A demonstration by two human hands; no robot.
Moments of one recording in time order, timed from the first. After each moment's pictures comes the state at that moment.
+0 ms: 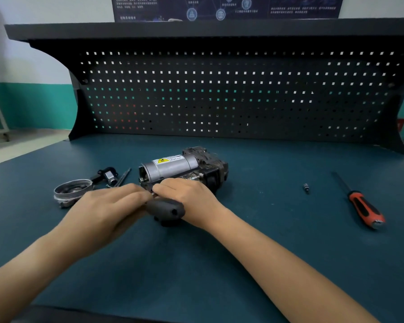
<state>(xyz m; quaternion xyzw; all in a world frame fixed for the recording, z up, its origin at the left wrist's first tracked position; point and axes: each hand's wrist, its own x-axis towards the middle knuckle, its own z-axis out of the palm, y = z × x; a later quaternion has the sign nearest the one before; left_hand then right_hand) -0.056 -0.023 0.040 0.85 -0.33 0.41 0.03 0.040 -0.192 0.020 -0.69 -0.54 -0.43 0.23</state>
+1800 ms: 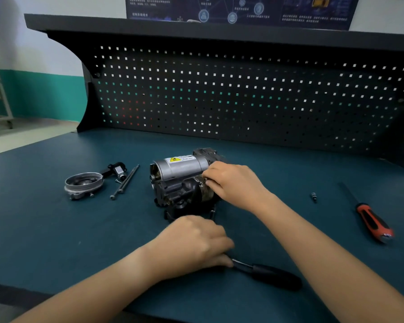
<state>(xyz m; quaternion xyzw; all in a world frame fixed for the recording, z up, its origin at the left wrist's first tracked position) -0.040 -0.111 0.006 0.84 -0.43 0.33 -0.02 0.067 -0.240 0.055 -0.88 -0.40 -0.24 -0.02</state>
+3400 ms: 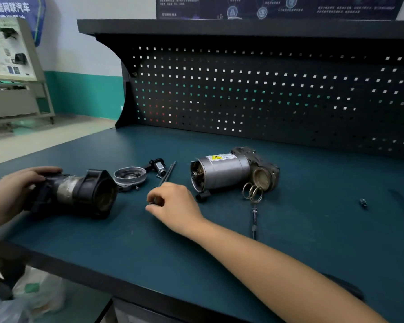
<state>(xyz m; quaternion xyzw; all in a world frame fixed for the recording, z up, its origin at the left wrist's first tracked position) -0.079 0.261 -0.013 0.79 0.22 0.23 0.53 0.002 -0.072 0.006 -0.82 -0.43 -0.08 0.35</state>
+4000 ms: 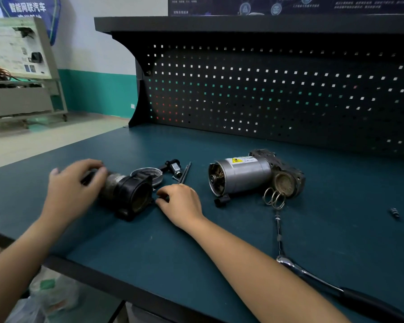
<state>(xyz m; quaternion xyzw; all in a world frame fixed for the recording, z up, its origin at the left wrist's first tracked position) -0.077 0.154 0.007 0.86 0.18 0.43 0.20 0.031 -0.022 -0.015 -0.87 -0.39 -0.10 0.29</state>
